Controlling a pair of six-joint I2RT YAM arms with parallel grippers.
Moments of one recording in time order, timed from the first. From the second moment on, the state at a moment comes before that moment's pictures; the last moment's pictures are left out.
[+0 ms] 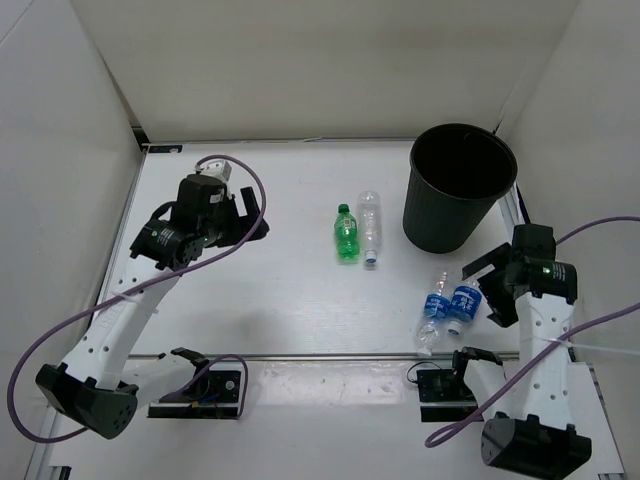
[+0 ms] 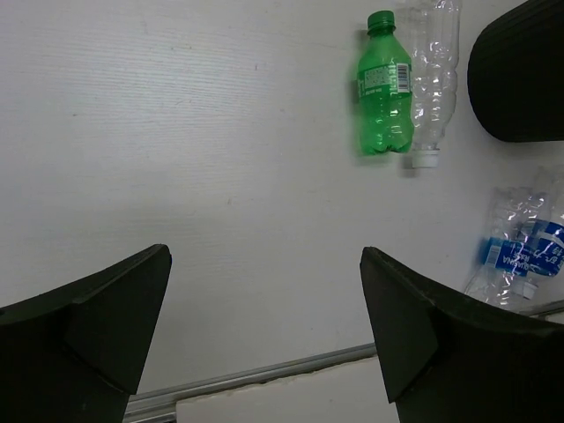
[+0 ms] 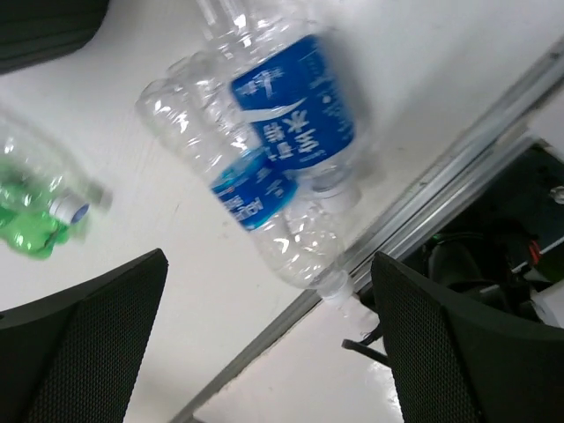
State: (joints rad) left arm -0.42 1.10 1.25 -0.84 -0.04 -0.50; right arm -0.19 0.85 0.97 -1.31 0.07 0.83
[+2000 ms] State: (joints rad) left arm -0.42 1.15 1.09 -0.87 -0.12 -0.67; right arm -0.28 1.00 1.34 -1.36 -0.15 0.82
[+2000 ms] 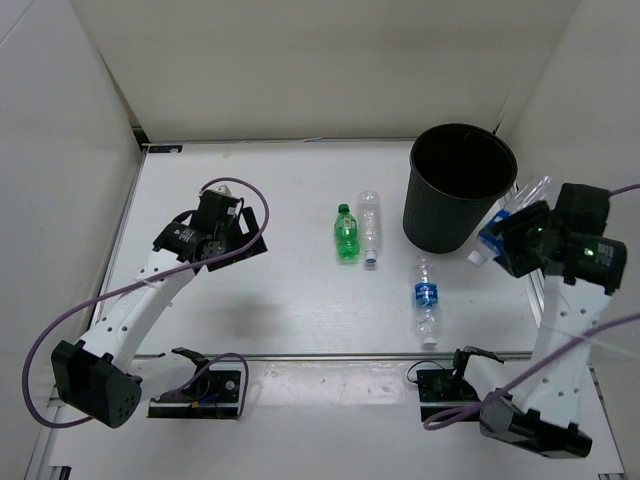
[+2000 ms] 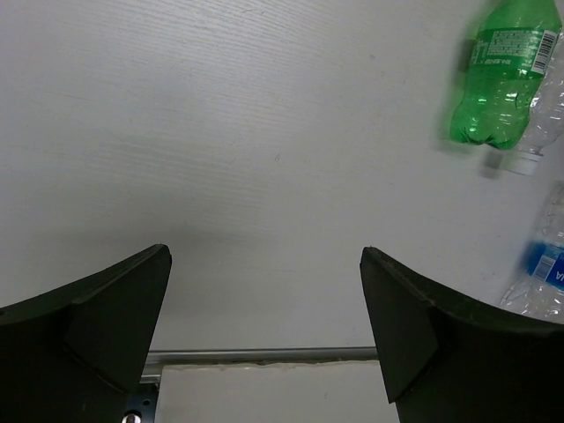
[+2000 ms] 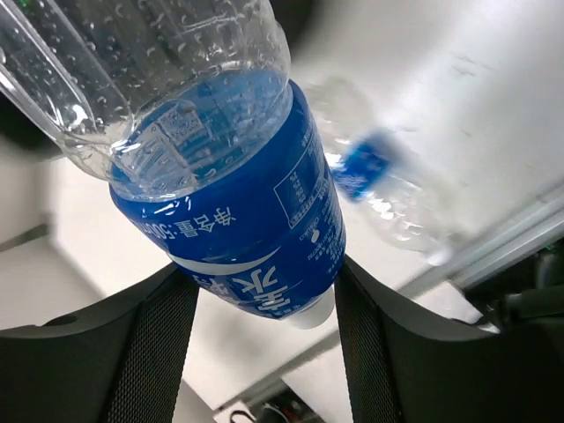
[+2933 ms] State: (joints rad) left arm -0.42 1.17 1.08 -0.86 -0.07 -0.67; right arm -0.01 1.48 1.87 -1.16 0.07 0.65
